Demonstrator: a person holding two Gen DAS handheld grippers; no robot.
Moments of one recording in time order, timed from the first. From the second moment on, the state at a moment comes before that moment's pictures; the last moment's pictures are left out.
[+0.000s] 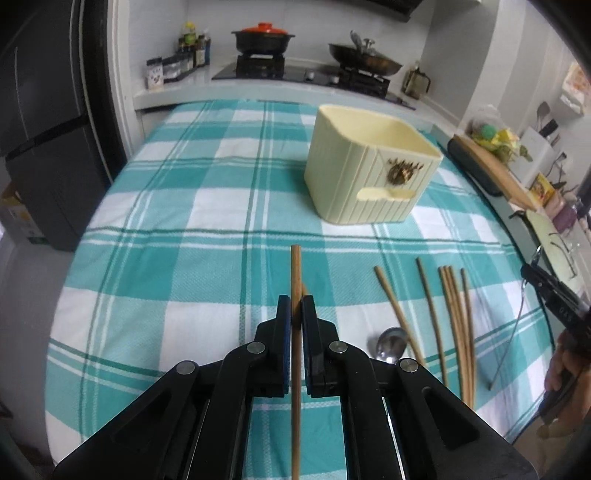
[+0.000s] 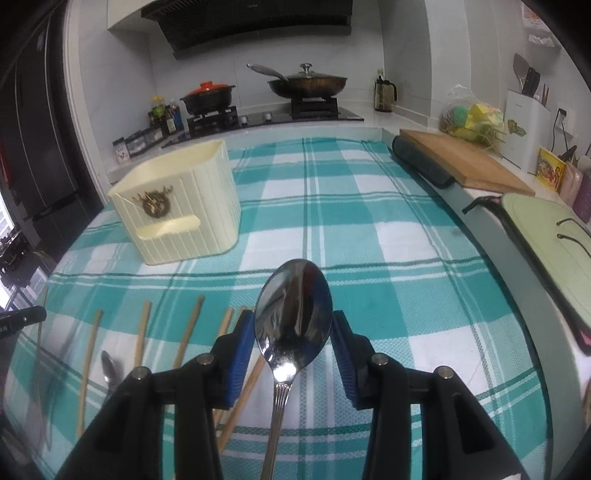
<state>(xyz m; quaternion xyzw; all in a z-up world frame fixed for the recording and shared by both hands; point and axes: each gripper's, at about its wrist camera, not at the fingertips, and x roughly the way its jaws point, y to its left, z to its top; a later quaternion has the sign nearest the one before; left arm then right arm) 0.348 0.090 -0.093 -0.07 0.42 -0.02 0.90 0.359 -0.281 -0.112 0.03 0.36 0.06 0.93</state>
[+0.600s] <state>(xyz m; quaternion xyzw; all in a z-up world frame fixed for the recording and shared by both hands) 0.364 0.081 0.009 -0.08 0.32 -0.05 0.94 0.346 -0.269 -0.015 0.00 0.25 0.08 0.97</state>
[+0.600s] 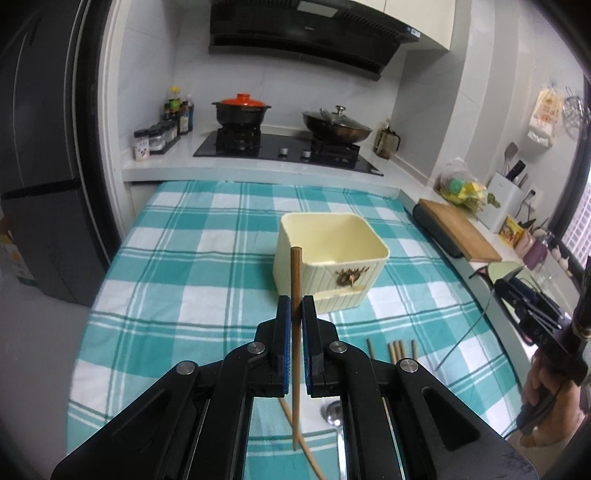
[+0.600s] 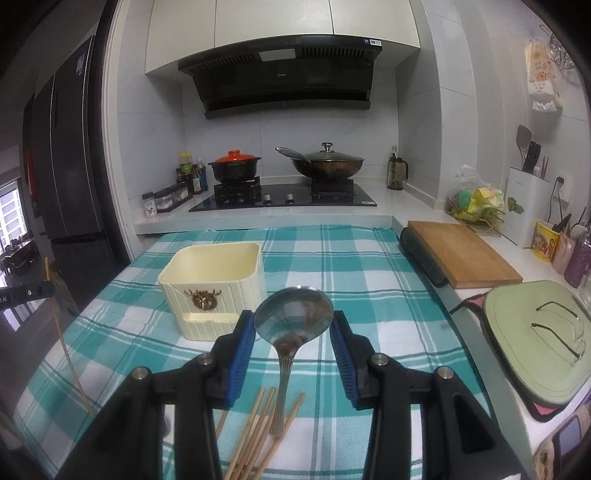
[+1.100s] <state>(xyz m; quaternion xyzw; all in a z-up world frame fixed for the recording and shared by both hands) 0.502 0.058 0.115 -0.08 0.21 -0.03 0.97 0.463 -0.200 0.092 -0.01 0.18 0.15 0.97</state>
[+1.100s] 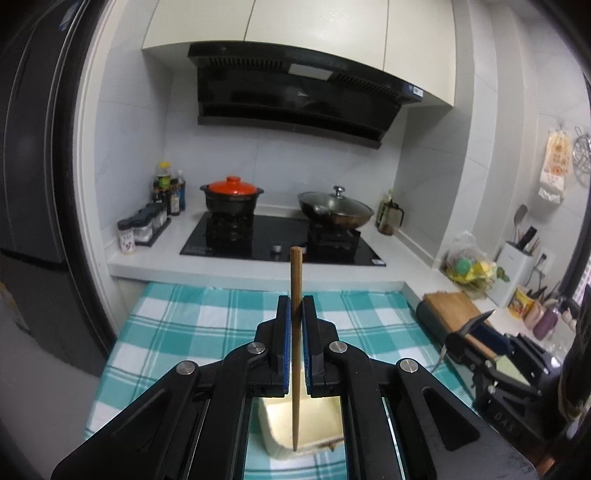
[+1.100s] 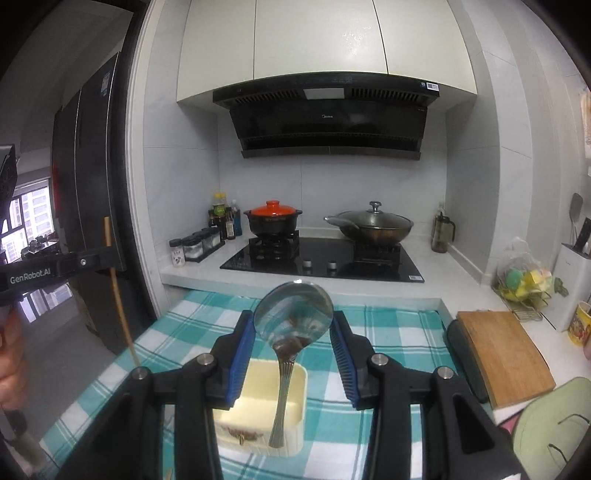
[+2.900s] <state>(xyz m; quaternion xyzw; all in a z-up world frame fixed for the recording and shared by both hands) 0.194 0.048 -0.170 -0.05 0.42 -0.01 0.91 0.192 -0.255 -0.156 -0.01 0.38 0.02 0.93</state>
